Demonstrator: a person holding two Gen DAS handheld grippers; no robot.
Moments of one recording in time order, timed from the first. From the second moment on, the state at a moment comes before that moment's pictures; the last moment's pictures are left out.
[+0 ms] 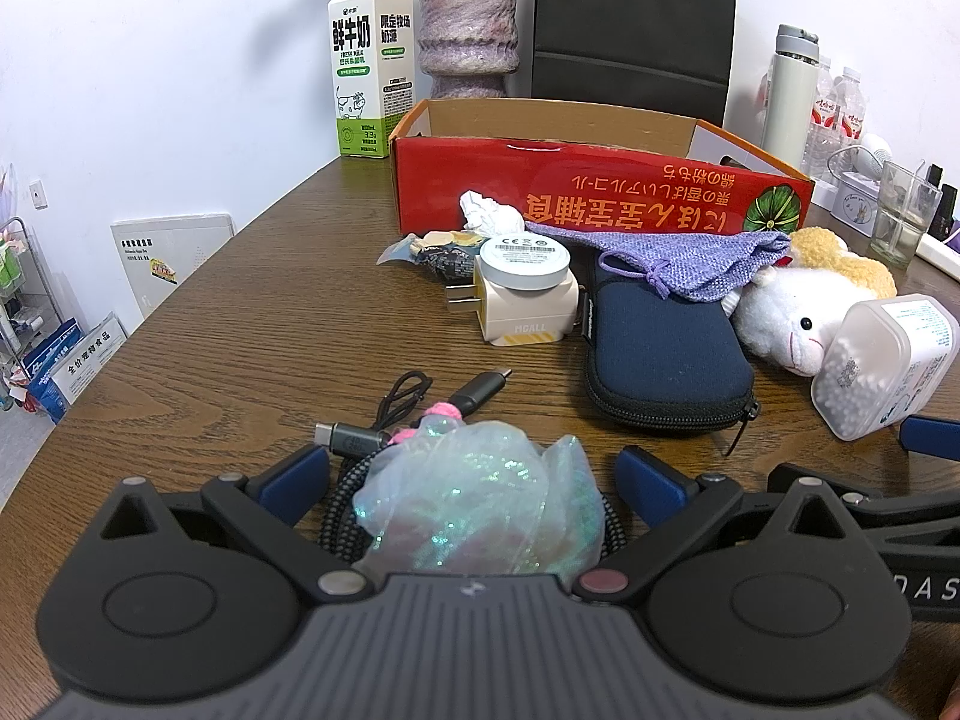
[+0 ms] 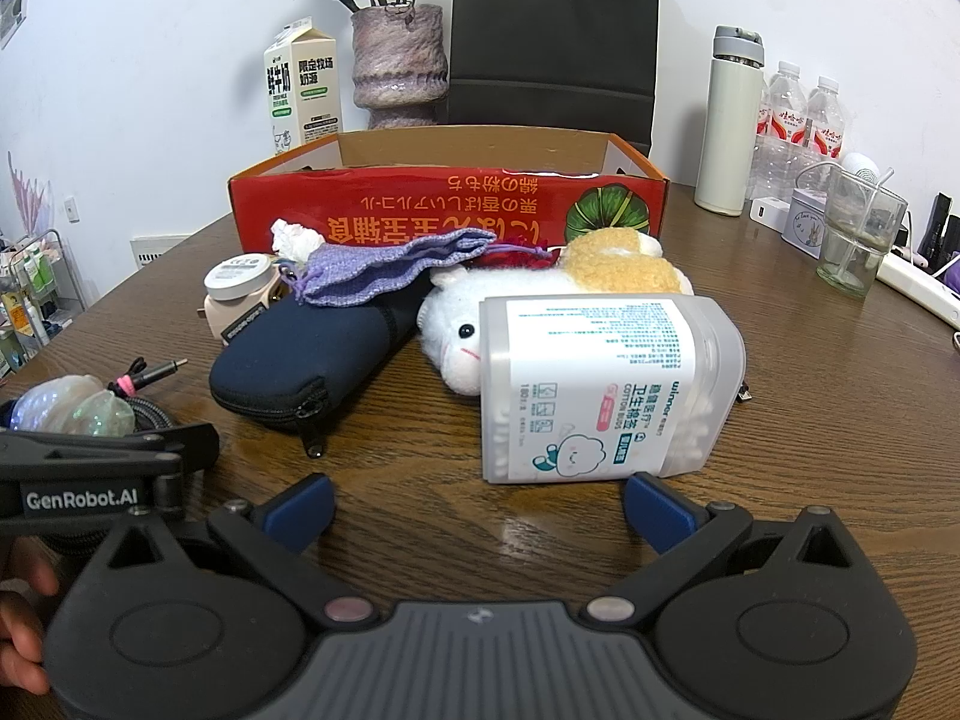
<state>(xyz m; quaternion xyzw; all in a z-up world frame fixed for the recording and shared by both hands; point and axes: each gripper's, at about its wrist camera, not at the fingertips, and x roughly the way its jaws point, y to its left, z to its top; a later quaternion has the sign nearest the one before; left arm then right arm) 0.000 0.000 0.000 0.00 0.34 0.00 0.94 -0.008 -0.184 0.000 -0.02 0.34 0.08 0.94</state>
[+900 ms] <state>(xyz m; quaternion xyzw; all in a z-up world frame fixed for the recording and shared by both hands) 0.000 -0.001 0.005 0.00 0.34 0.00 0.94 -0.009 -0.183 -0.001 -0.02 0.34 0.08 0.94</state>
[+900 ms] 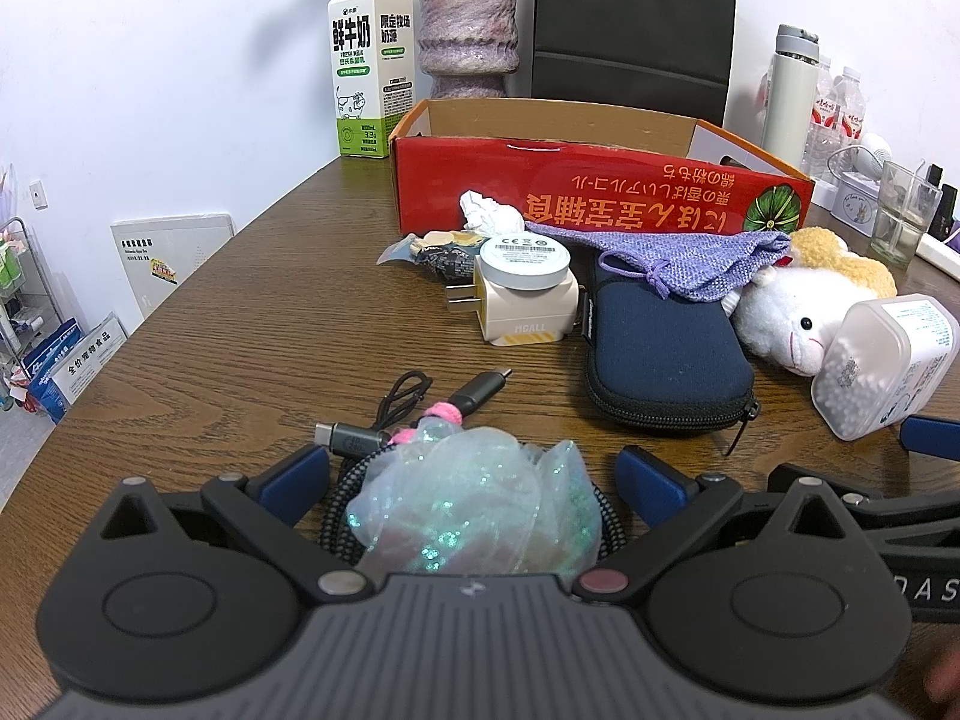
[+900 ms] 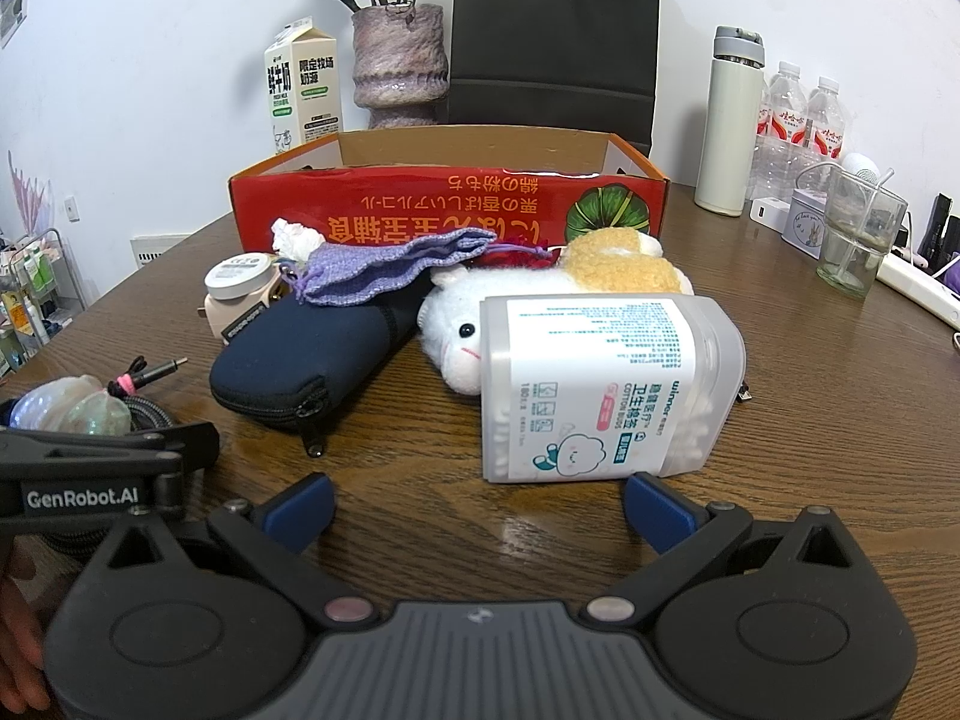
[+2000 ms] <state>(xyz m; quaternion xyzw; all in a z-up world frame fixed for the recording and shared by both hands) -0.063 0.030 0.037 -0.04 0.25 -0.08 0.96 -0.024 -0.234 0.028 0.05 0.24 0.07 0.97</state>
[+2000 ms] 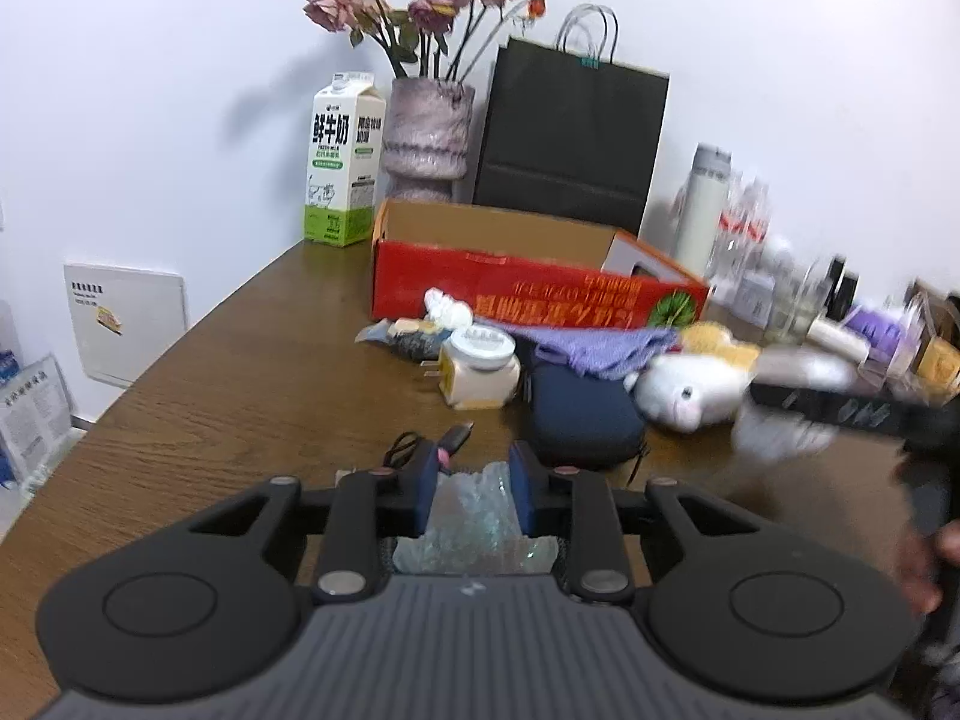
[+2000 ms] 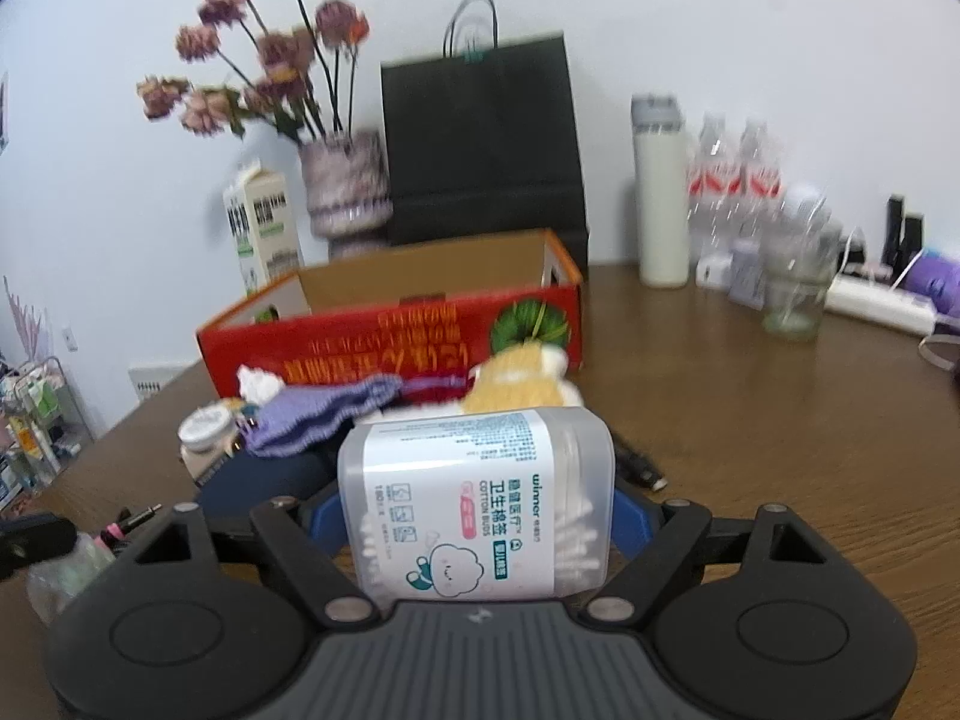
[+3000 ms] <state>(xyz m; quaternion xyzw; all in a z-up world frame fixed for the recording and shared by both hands) 0.189 0.038 0.132 -0.11 0.26 -0.03 0.96 0.134 -0.232 0.145 0.06 0.22 0.10 0.97</state>
